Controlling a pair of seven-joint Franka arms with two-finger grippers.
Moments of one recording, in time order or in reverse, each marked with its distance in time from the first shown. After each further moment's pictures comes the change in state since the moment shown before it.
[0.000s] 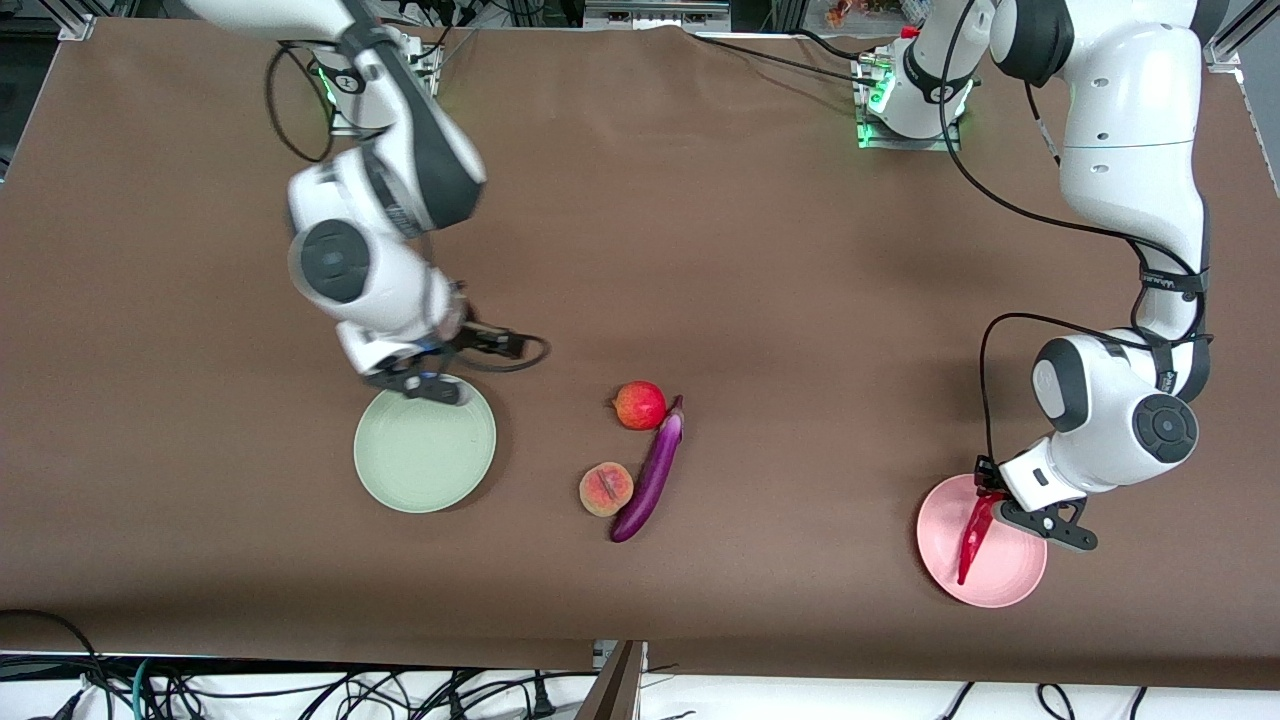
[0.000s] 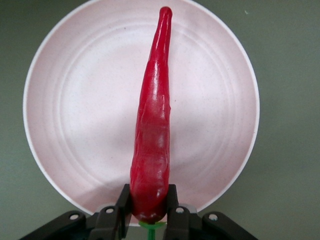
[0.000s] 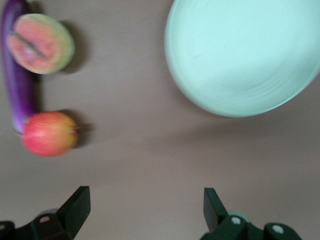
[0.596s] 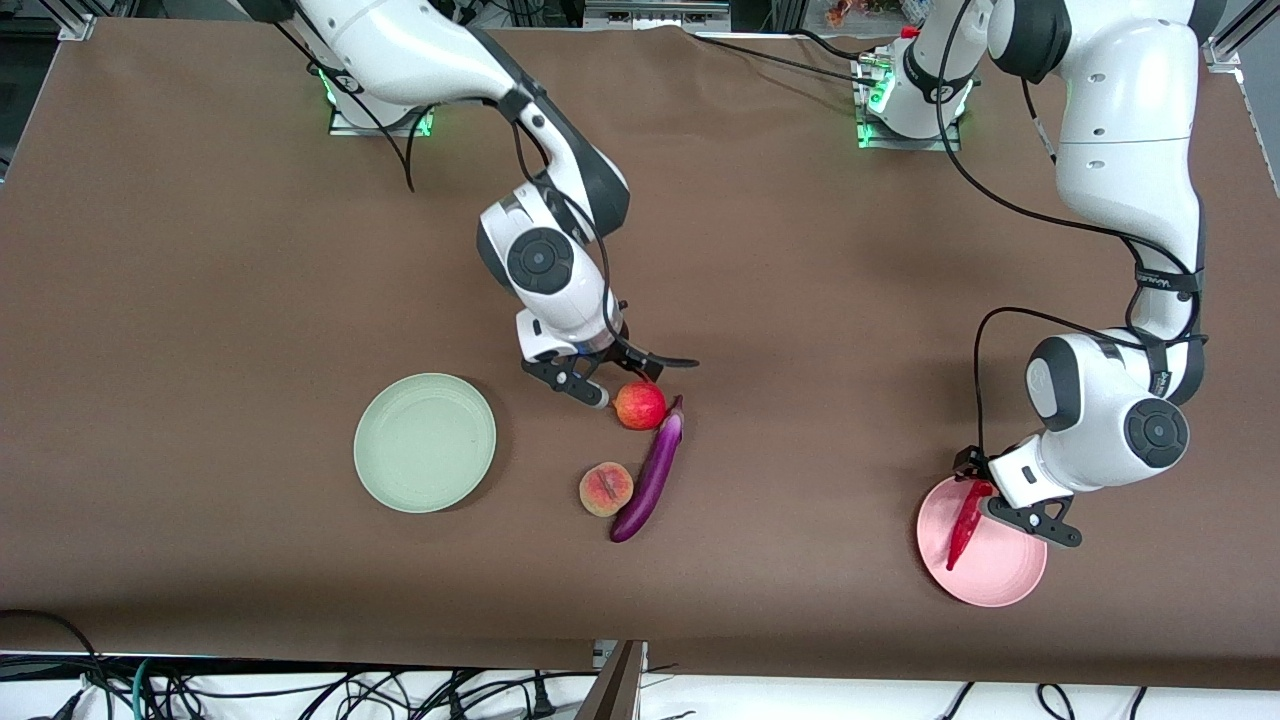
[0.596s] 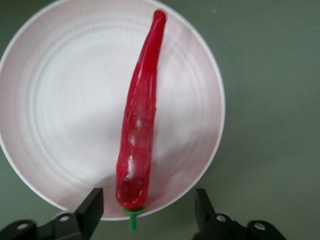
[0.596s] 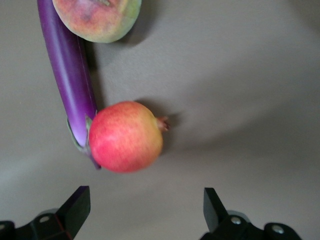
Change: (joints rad) left arm -0.017 -0.012 -0.009 0.046 0.000 -0.108 -0.001; right arm 0.165 0.298 -0.003 0.176 0.000 0.282 0.297
